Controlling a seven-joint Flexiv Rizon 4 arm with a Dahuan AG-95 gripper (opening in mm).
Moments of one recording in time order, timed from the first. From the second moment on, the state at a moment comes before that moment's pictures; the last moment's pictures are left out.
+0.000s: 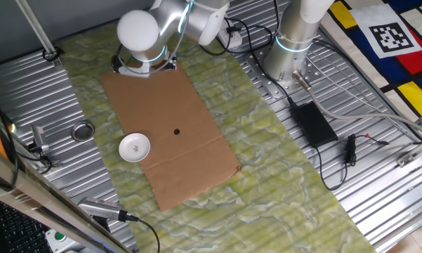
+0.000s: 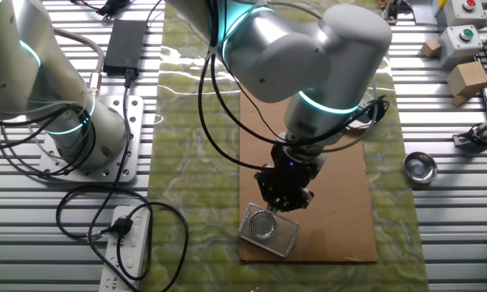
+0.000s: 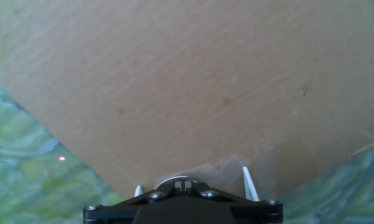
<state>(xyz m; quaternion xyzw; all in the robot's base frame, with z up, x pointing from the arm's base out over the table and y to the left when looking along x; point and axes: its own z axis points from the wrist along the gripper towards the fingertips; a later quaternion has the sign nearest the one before) 0.424 -0.184 0.039 0.45 -0.86 0.13 0.19</state>
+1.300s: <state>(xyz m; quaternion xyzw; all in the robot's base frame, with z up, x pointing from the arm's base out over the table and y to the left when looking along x) 0.424 -0.184 0.039 0.46 -0.85 0.14 0.21</state>
